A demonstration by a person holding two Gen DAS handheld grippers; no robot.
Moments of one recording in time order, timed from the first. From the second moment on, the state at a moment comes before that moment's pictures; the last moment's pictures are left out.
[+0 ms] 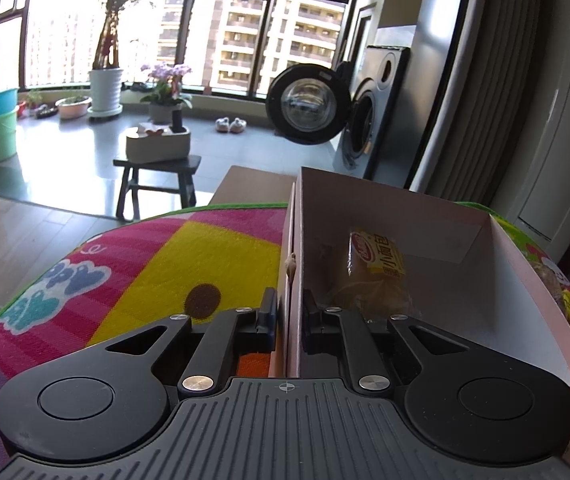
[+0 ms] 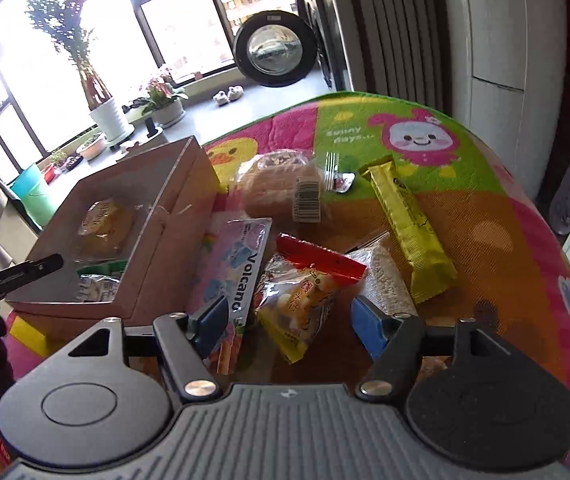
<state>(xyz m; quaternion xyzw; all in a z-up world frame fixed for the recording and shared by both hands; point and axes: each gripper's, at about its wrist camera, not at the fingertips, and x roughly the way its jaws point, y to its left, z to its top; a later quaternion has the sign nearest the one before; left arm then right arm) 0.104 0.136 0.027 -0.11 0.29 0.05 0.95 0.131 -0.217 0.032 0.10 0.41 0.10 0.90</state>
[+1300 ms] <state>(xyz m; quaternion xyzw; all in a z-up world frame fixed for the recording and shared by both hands) 0.092 0.145 0.035 -0.13 0.29 0.02 0.95 0.173 -0.065 0.080 0.10 0.42 0.26 0.86</state>
